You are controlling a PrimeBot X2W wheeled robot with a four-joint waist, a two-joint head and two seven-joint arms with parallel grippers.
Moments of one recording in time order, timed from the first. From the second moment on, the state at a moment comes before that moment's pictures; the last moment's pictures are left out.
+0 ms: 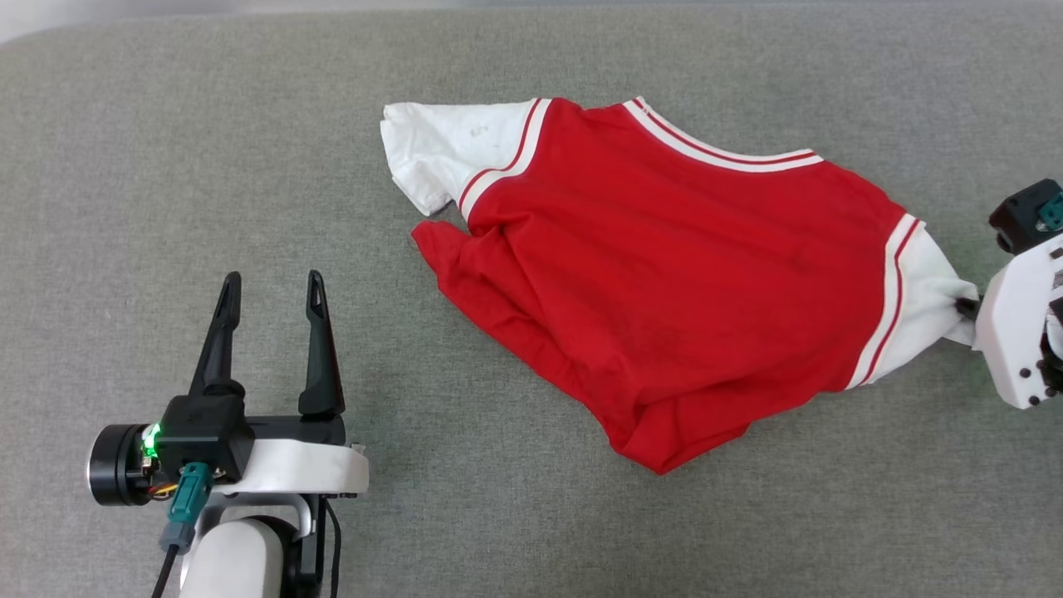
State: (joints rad) left arm -0.15 0.10 -0.05 -0.04 -0.08 0.08 -0.26; right arm -0.91 -0.81 1.06 0.59 0.92 0.13 0.44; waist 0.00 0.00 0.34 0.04
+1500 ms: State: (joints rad) left arm -0.95 0.65 -0.69 0.07 -0.65 -0.13 0.74; right arm -0.30 -0.29 0.08 -0.02 0.18 0.13 -0.22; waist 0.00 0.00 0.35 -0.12
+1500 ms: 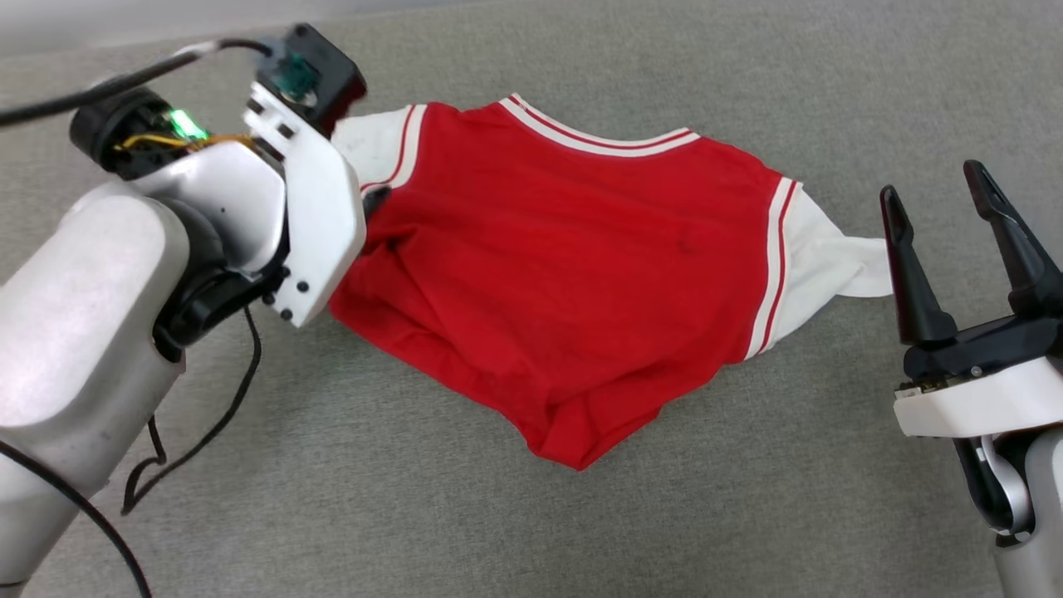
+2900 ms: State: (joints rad) left arm -0.72 0.85 -1.17 -0.17 -0.95 -0.04 0.56; right arm -0.24 -0.28 0.09 0.06 0.16 0.13 -0.25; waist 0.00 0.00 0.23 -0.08
